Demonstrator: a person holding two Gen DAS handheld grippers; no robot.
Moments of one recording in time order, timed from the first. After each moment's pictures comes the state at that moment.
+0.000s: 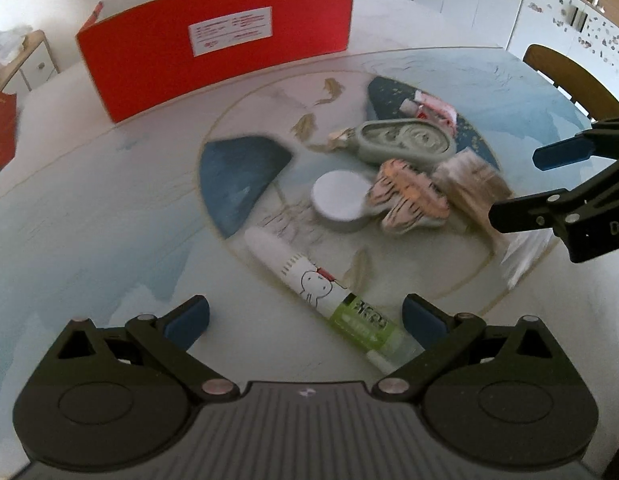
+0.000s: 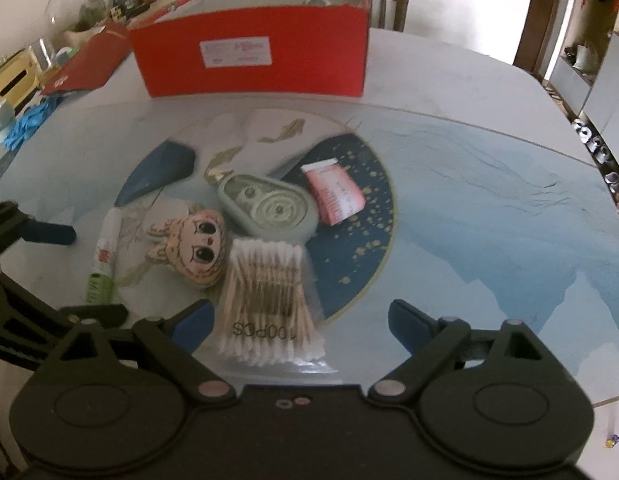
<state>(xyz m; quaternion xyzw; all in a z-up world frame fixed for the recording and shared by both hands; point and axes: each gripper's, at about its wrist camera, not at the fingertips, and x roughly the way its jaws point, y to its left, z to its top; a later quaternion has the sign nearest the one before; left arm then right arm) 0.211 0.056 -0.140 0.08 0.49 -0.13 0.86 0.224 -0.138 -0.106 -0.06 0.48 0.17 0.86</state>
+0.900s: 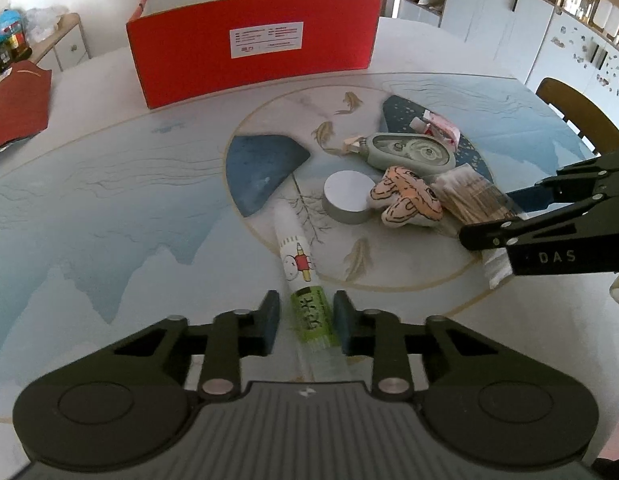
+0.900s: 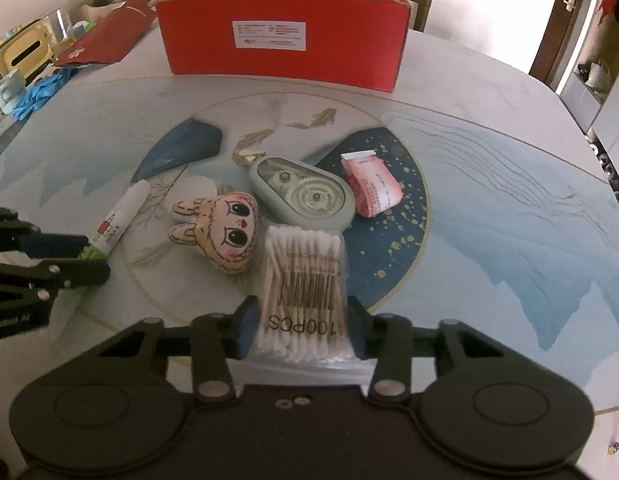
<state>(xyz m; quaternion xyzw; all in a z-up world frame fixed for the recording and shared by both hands) 0.187 0.063 -0.126 0.03 0.47 -0.09 0.88 0.213 -0.115 -0.109 -0.09 0.48 0.18 0.85</state>
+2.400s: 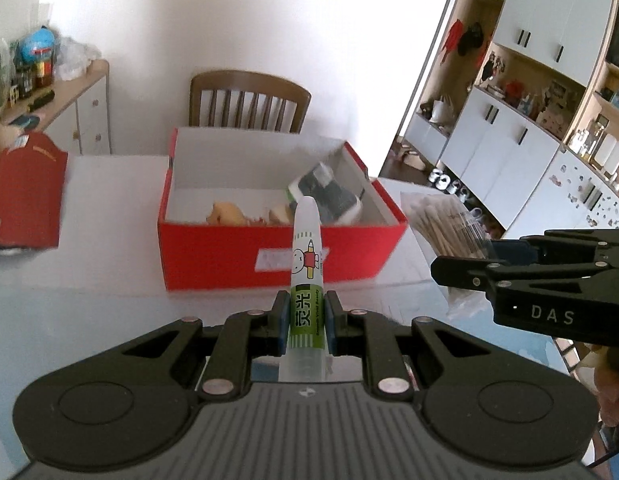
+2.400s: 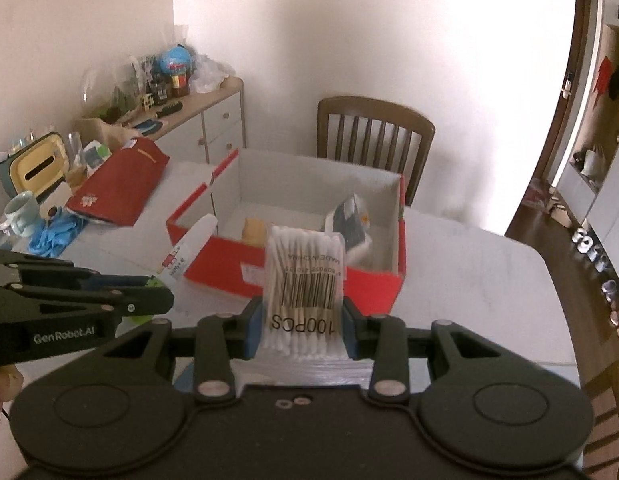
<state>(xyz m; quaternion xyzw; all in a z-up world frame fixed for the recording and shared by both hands) 0.291 0.104 0.001 -0.09 0.36 -0.08 0.93 0.308 -0.074 0.038 -0.09 0.35 0.21 0.91</state>
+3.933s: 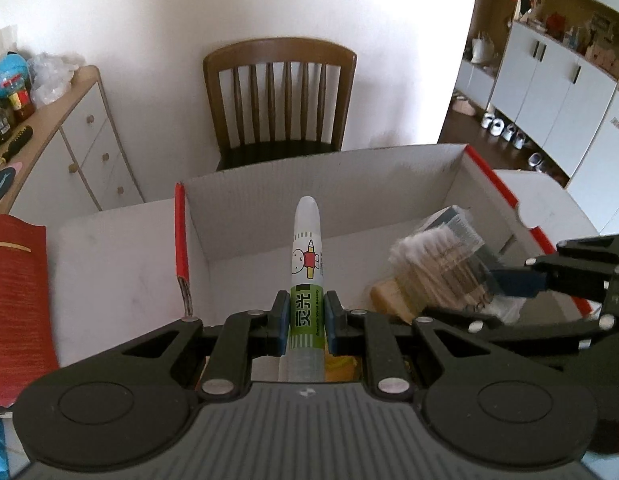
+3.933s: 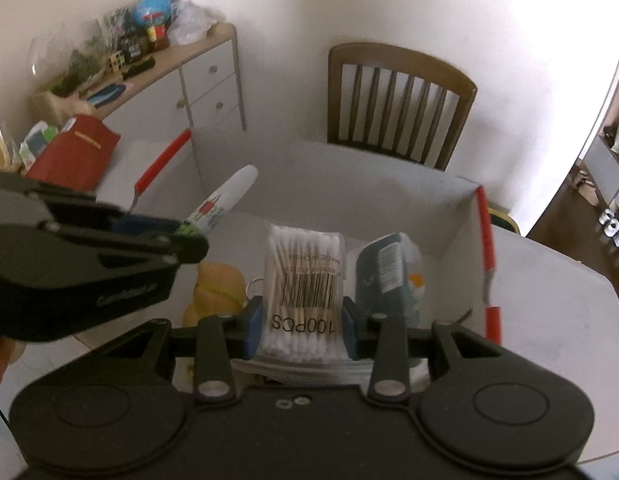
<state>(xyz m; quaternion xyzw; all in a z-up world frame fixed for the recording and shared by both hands) 0.511 0.136 -0.047 0.01 0.43 -0.04 0.90 0.483 0.000 -0.037 -0.10 0.43 0.22 0.87</state>
